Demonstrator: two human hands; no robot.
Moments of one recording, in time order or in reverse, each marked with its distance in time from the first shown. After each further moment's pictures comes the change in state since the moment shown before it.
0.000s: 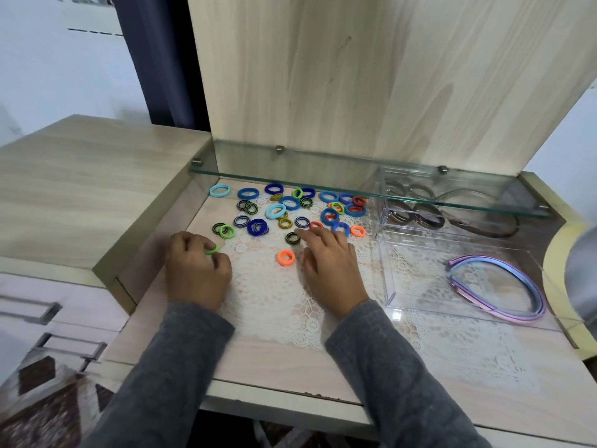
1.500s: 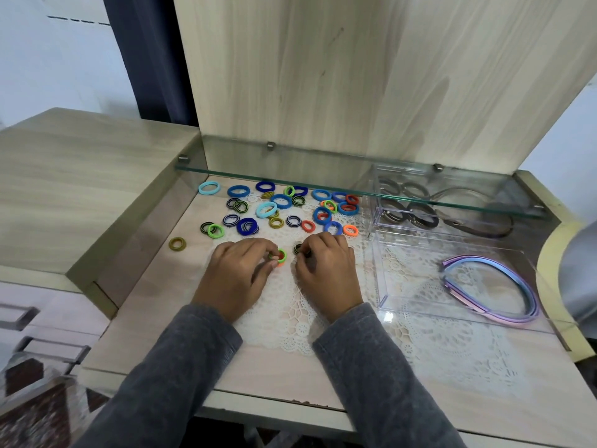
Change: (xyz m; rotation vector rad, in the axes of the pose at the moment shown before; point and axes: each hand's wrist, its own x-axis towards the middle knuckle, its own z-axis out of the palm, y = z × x) left_hand -0.010 0.047 0.007 -0.115 -0.429 0.511; right_hand -0.002 0.008 0.004 0.026 0.079 0.096
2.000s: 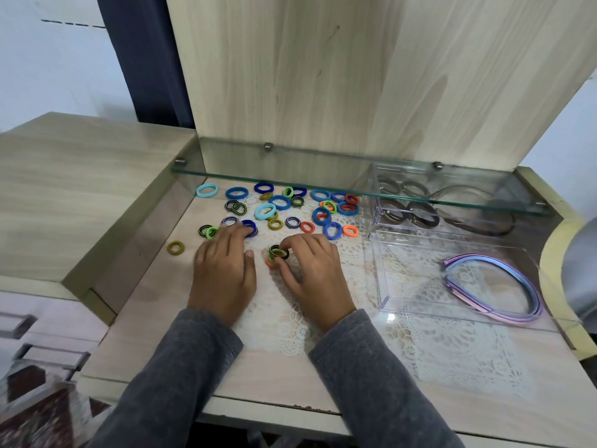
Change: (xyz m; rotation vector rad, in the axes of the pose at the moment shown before) left_hand 0.002 0.000 0.000 0.153 -0.019 -0.338; right_hand -0.006 -0.018 -0.001 0.117 0.092 -0.242
